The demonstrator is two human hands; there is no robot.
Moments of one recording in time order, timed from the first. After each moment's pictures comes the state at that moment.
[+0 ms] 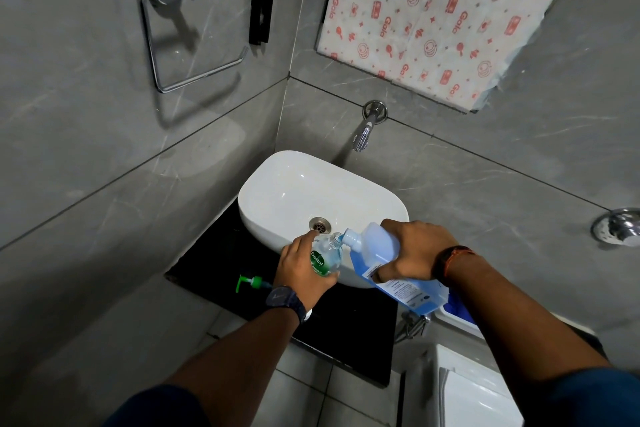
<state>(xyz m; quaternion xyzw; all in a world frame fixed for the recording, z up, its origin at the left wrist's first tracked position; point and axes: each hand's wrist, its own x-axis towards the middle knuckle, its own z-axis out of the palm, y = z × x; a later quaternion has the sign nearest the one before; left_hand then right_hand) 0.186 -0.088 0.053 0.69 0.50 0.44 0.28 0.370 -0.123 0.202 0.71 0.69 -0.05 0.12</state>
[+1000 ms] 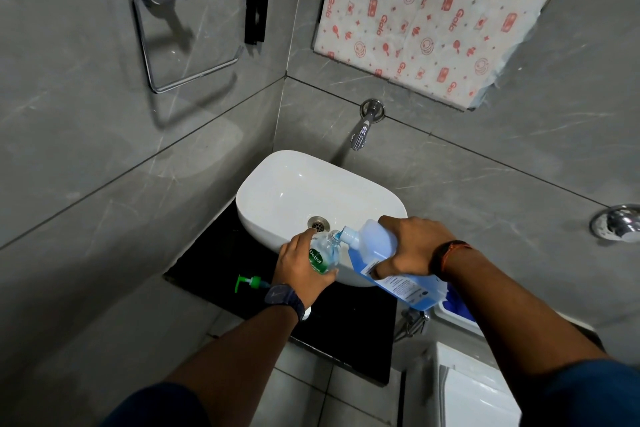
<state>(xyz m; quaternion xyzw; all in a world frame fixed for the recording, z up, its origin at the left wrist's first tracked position) 0.187 -0.087 0.057 0.69 0.51 0.41 0.30 0.370 -0.121 0.209 0.70 0.70 -0.07 0.12</state>
